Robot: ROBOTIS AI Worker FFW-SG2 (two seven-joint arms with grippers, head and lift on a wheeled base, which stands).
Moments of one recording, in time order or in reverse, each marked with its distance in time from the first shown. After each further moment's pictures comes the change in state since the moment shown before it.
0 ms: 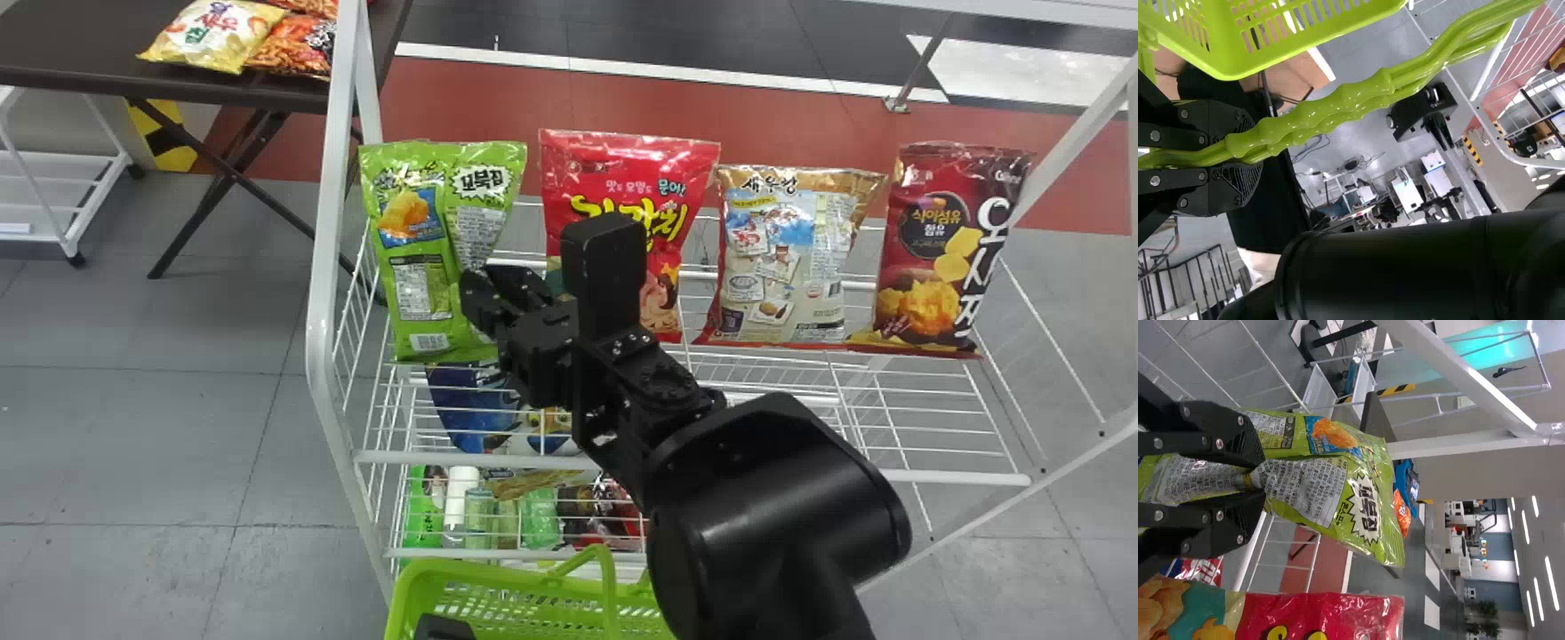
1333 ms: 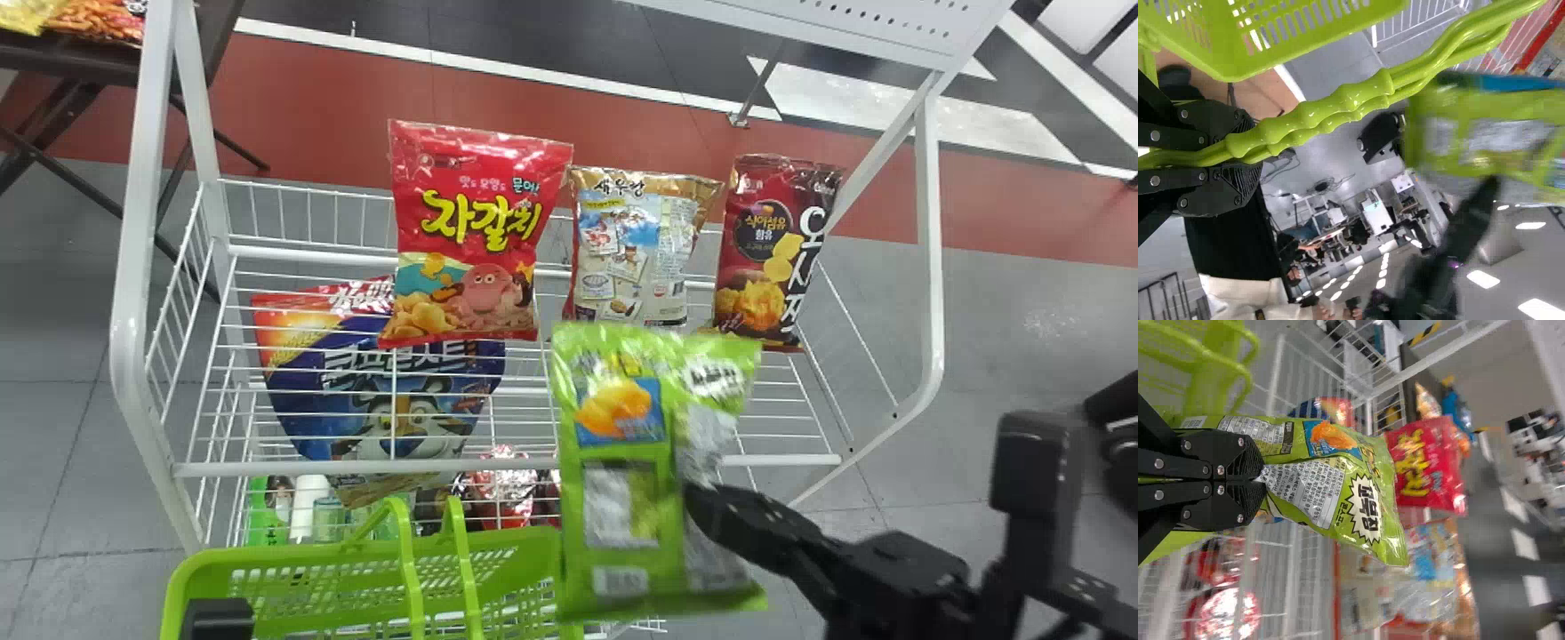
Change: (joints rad) left arm 0.012 -0.081 0.105 -0.005 0.001 -0.006 0.026; right arm 0.668 -0.002 -0.973 -0.889 -0.388 0.687 0.465
